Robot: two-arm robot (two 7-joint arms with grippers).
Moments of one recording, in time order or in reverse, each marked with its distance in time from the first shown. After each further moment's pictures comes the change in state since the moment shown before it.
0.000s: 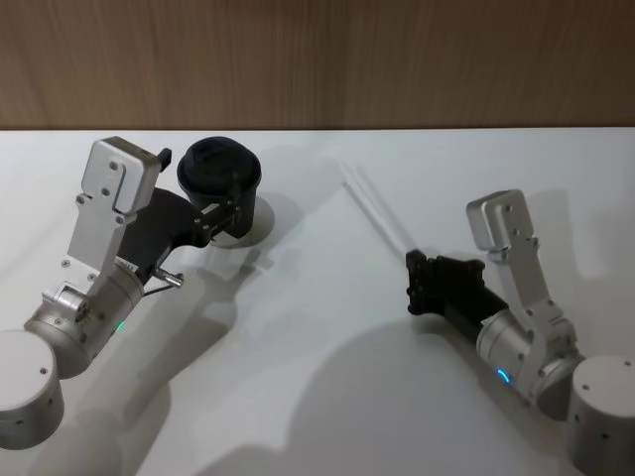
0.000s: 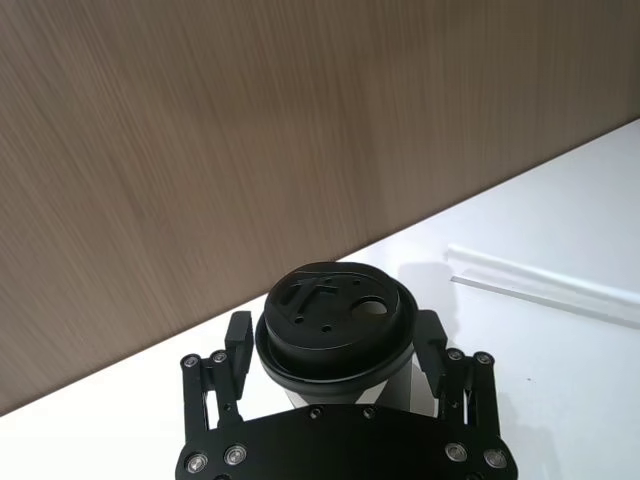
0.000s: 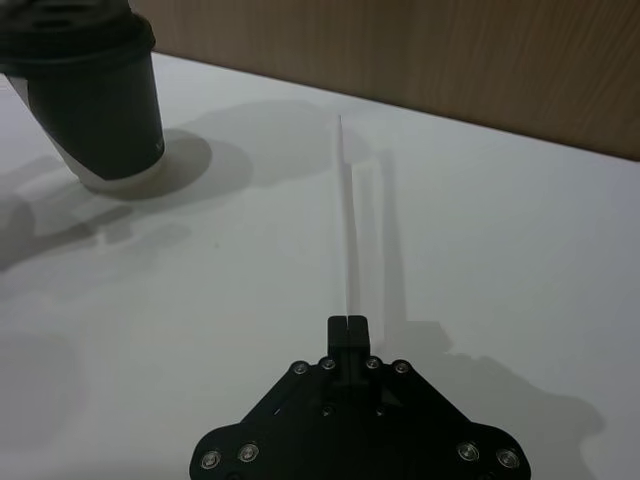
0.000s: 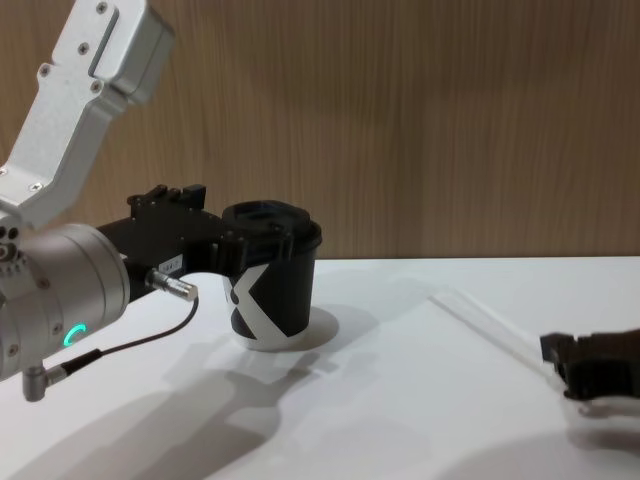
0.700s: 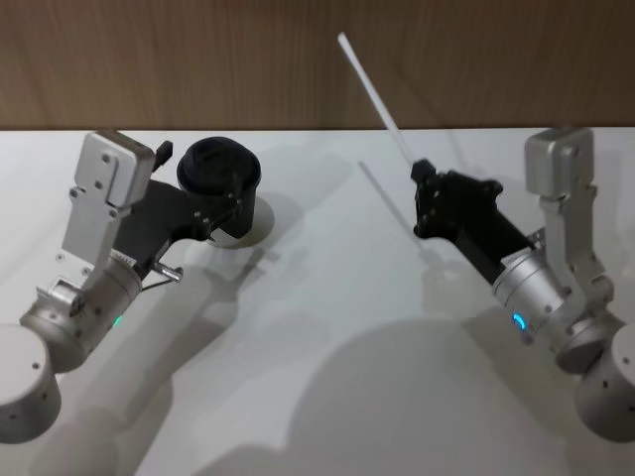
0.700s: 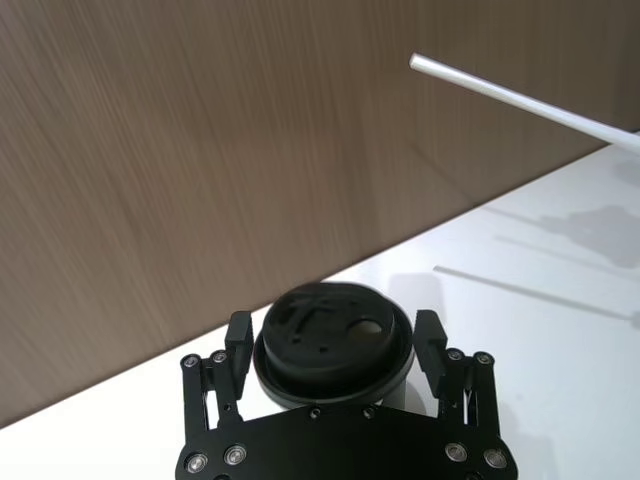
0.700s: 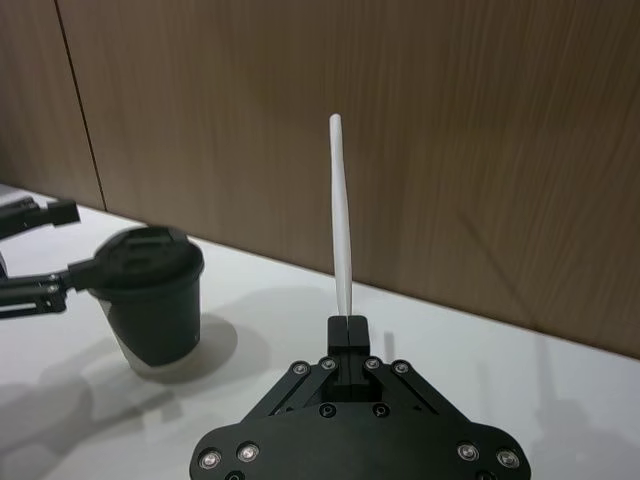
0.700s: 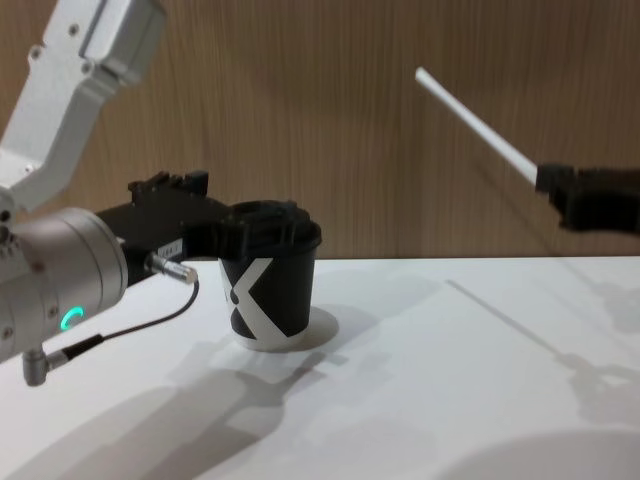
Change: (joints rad) left arm -0.001 0.000 -0.012 -0.010 -0.016 -0.009 -0.022; right arm 0.031 -0.018 0.048 -0.058 0.068 -0.207 0.060
